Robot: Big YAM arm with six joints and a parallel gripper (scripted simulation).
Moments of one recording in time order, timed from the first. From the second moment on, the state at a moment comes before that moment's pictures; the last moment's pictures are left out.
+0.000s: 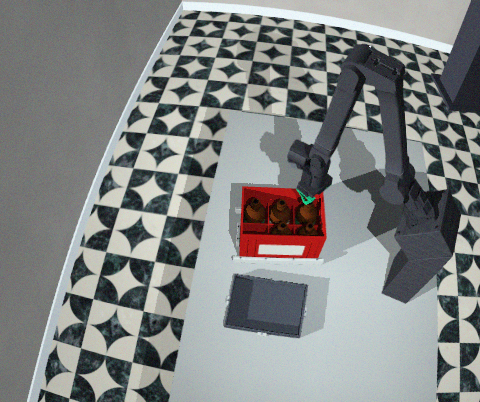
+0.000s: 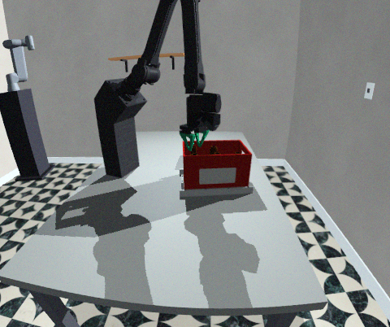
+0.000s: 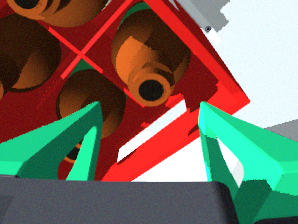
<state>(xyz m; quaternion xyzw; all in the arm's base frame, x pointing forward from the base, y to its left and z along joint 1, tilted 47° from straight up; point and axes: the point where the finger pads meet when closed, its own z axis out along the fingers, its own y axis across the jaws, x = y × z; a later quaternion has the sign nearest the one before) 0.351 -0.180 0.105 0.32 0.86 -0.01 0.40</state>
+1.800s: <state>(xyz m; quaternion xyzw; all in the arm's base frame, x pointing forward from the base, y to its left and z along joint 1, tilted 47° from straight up) 0.327 -0.171 0.132 0.32 0.86 -0.01 0.40</state>
